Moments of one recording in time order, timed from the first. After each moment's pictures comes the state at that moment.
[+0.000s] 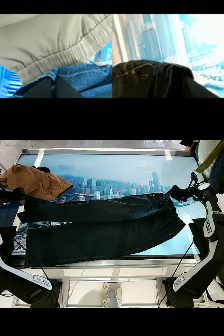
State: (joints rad) left arm 0.56 -1.85 1.81 1.10 -1.18 -1.14; right arm -0.37 -2.01 1.76 -0.89 0.99 1.26
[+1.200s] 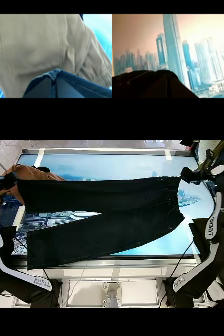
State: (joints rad) left arm 0.50 -1.79 1.81 1.14 -0.80 -1.35; right arm -0.33 -1.96 1.98 -1.04 0.90 1.43
